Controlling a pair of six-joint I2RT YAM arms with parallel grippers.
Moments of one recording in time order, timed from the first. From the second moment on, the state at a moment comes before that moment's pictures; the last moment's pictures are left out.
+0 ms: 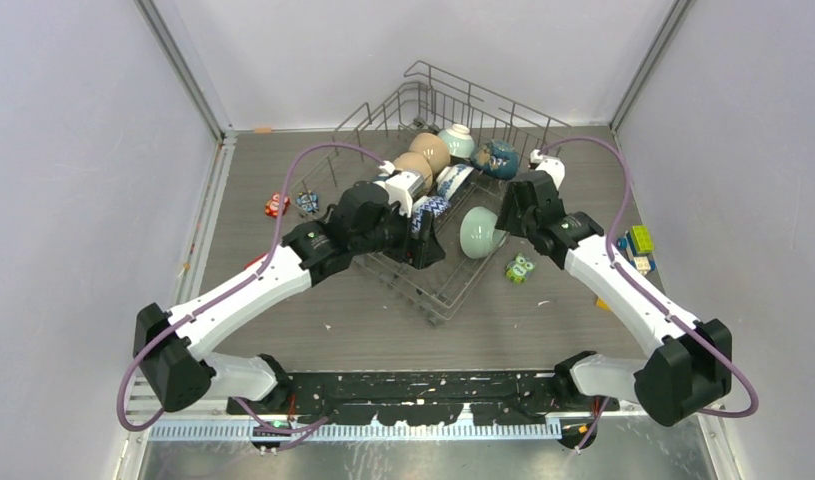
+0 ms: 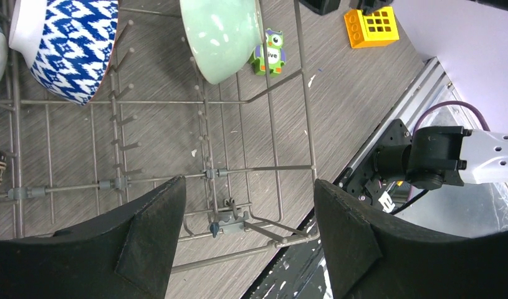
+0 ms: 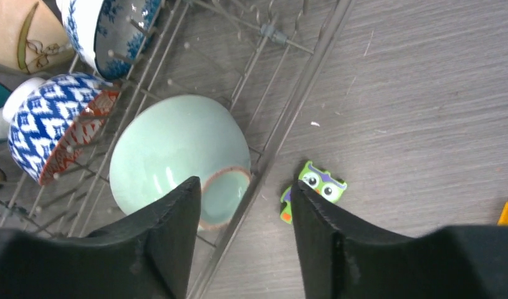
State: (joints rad) left arm -0.83 1.30 1.17 -0.38 0.18 -0.40; right arm 0.41 1.24 1.02 -0.50 0.37 0.50
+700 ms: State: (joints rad) left arm -0.83 1.14 1.05 -0.39 0.10 -0.47; right arm 0.71 0.95 0.97 -0.75 0.35 0.92
